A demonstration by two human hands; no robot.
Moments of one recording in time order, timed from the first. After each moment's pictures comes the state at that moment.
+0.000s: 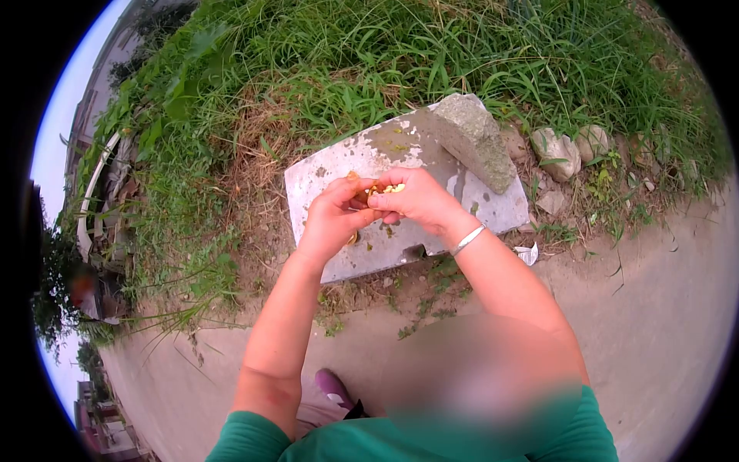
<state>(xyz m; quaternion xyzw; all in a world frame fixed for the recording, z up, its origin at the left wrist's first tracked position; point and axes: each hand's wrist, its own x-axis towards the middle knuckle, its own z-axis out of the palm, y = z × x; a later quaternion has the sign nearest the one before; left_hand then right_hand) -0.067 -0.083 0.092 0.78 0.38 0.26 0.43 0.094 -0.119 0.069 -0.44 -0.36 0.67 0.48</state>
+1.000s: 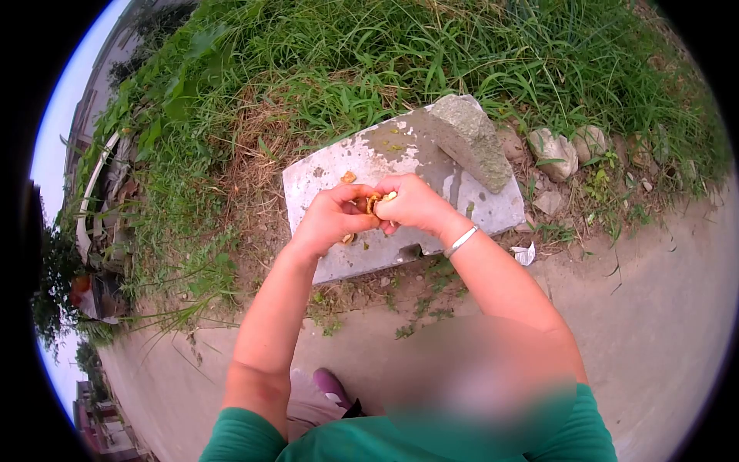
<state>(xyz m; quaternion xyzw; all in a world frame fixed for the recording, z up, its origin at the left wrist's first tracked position) -0.063 -0.083 0.115 0.65 0.39 0.15 0.63 0.093 -0.120 0.065 -0.47 -0.43 0.65 0.42</state>
